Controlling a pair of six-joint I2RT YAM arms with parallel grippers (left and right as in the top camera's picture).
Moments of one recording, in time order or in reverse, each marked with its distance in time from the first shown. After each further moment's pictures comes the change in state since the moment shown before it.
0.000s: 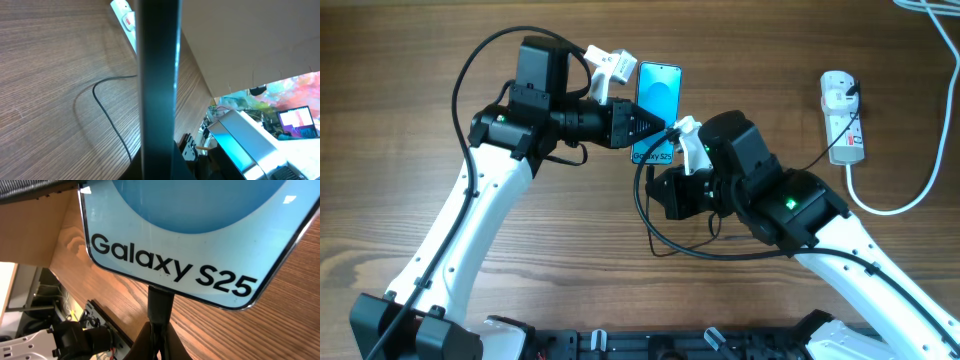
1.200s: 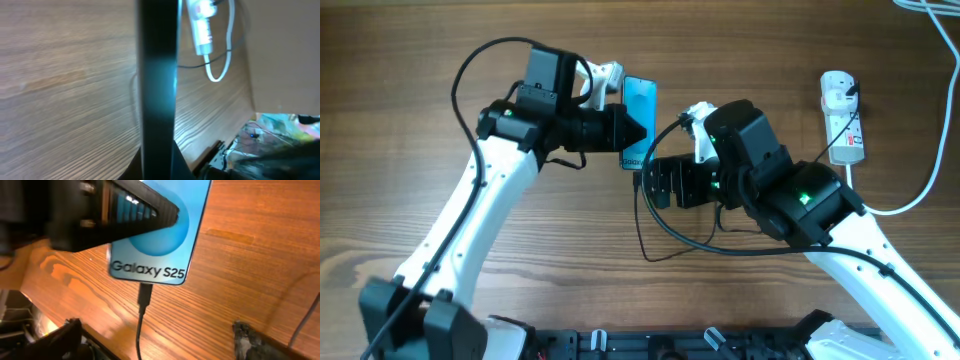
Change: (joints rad) left arm -0.002 0.051 0.007 -0.143 -0.264 -0.055; right arm -0.007 0.010 0.114 -0.129 0.160 0.003
